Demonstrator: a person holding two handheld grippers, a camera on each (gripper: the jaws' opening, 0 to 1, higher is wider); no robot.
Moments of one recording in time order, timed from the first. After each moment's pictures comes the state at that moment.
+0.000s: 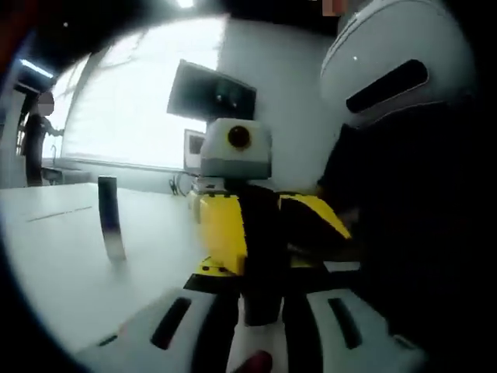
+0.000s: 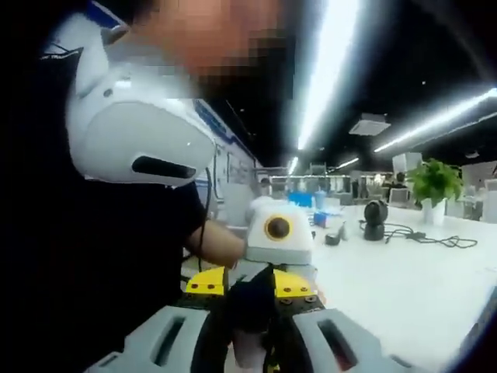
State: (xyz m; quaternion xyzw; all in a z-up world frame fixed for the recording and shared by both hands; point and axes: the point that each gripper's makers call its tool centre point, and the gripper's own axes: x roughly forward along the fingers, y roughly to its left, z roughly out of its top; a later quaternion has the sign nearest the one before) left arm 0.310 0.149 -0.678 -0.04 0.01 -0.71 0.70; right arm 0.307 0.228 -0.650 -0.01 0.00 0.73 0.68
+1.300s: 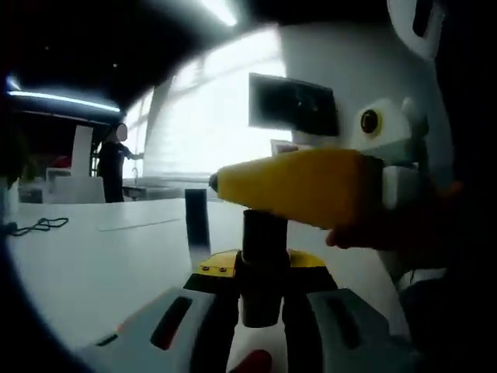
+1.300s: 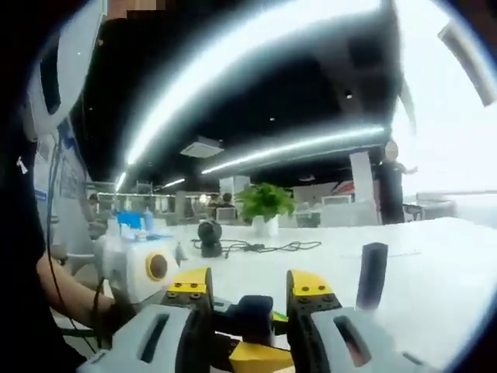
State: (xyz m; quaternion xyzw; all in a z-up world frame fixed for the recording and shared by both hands) left arm 0.392 0.153 -0.683 -0.01 -0.03 -0.52 0.85; right arm 0.389 0.187 -0.633 0.06 -0.02 0.31 0.95
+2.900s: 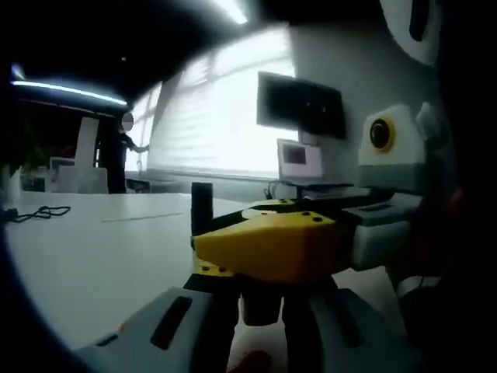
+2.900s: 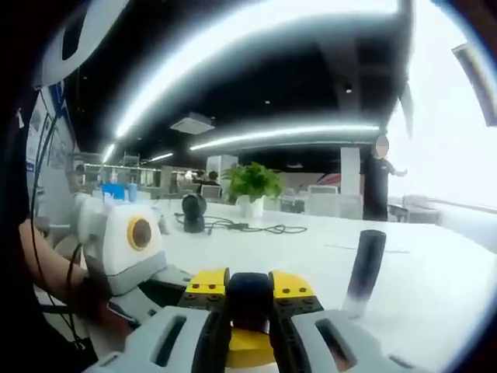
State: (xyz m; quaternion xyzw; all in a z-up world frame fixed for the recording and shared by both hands) left arm 0.396 0.155 -0.685 -0.04 -0.01 -0.51 0.86; right arm 0.400 0.190 -0.658 -0.03 0.01 0.27 0.96
